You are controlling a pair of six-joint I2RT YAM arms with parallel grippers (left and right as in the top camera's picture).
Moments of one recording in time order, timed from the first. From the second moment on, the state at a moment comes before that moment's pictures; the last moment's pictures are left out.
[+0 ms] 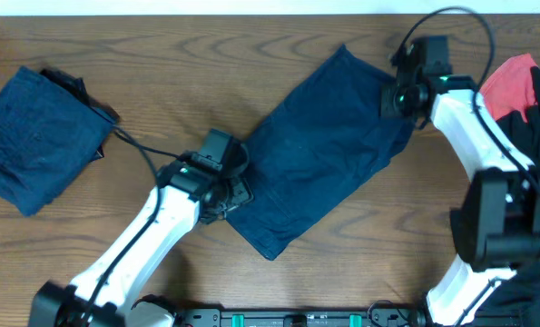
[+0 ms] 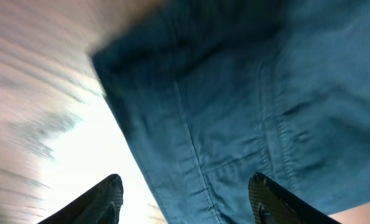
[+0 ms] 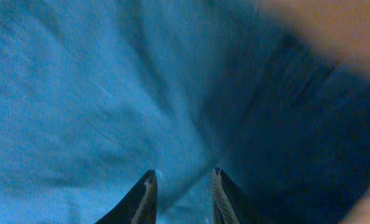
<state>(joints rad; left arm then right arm) -0.44 1.41 0.88 -0.82 0.12 -0.90 0.06 1.95 1.42 -0.64 -0.13 0.10</state>
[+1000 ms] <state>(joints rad) -0.20 1.71 0.91 -0.51 0.16 -0.74 0.04 2.07 1.41 -1.06 -0.14 0.35</state>
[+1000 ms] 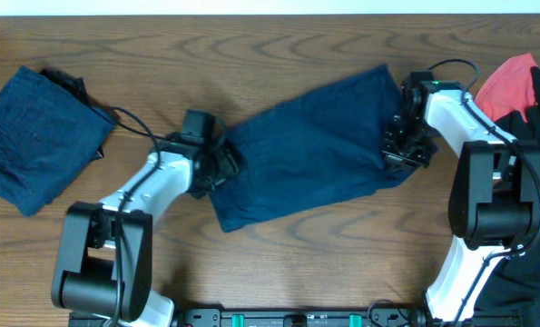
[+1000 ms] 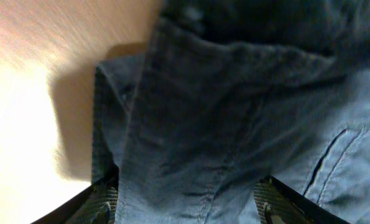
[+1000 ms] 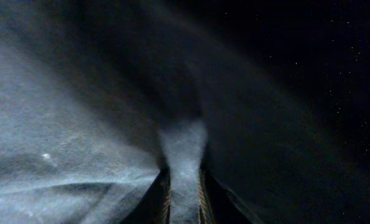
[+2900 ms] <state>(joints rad) -0.07 1.48 1.21 -1.05 0.30 -0.43 0.37 1.82 1.41 -0.86 -0.29 0.04</state>
